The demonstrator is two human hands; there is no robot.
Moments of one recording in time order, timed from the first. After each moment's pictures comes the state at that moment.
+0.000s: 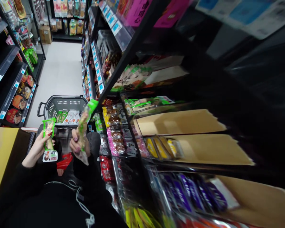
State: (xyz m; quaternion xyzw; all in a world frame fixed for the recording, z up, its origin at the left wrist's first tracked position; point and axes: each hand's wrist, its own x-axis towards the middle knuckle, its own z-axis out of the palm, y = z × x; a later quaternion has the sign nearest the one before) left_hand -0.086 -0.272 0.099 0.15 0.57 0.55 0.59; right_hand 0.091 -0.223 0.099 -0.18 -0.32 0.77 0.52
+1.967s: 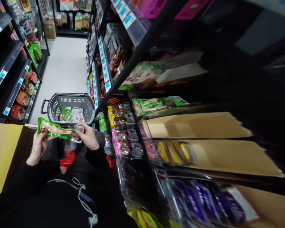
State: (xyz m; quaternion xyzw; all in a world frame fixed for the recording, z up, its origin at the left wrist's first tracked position) left_hand -0.085 -0.275 0.104 0.16 0.50 0.71 0.48; right_hand 0.107 -0.188 0.108 -0.44 -0.54 0.64 0.32
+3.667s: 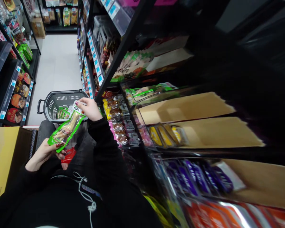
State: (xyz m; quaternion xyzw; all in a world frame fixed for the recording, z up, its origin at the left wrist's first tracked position) left_hand -0.063 -0.294 0.134 0.22 0.46 0.40 0.76; right_hand 0.116 -0.109 0.149 -0.45 -0.63 0.52 0.37
